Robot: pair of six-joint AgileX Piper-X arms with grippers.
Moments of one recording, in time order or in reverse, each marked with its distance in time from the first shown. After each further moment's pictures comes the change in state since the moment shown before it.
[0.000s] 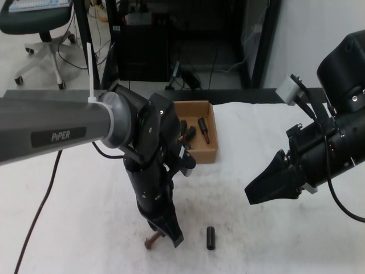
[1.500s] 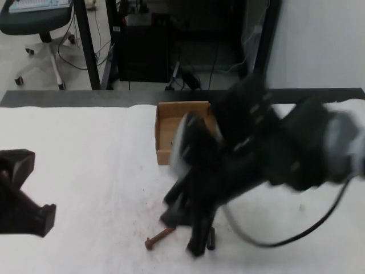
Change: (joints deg) left arm 11.2 -77.5 29.8 -4.5 -19.8 -17.7; right arm 25.7 17.0 -1.6 -31.0 19.5 -16.7
